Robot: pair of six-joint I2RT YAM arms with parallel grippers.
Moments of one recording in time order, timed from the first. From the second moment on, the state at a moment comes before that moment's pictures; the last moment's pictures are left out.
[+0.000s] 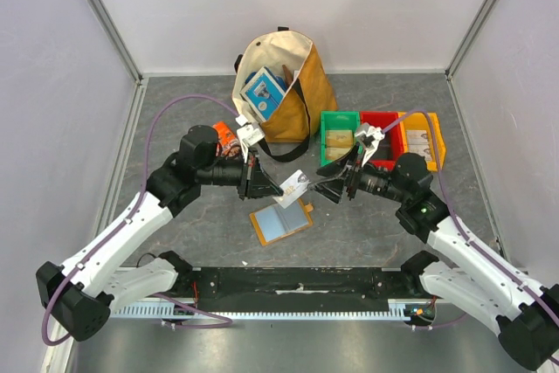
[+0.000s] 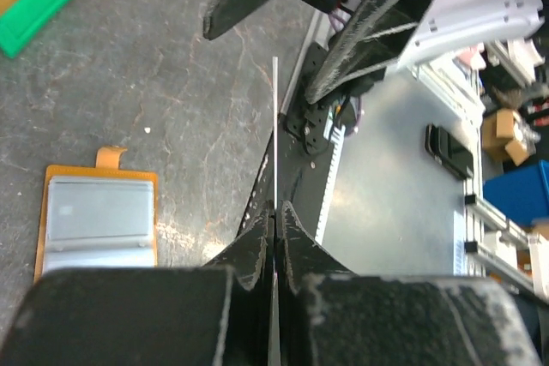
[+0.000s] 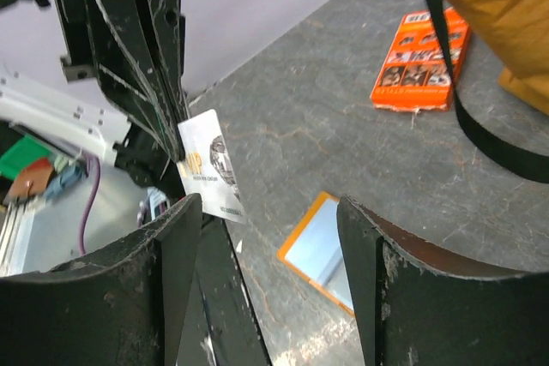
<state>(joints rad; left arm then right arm) -0.61 0.99 0.92 -0.32 0.77 -0.33 0.56 0.82 0.57 0.26 -0.59 0.47</state>
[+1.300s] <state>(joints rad) -0.55 0.91 0.94 -0.52 0.49 -0.15 0.33 0.99 0.83 -0.17 -0.69 0.29</state>
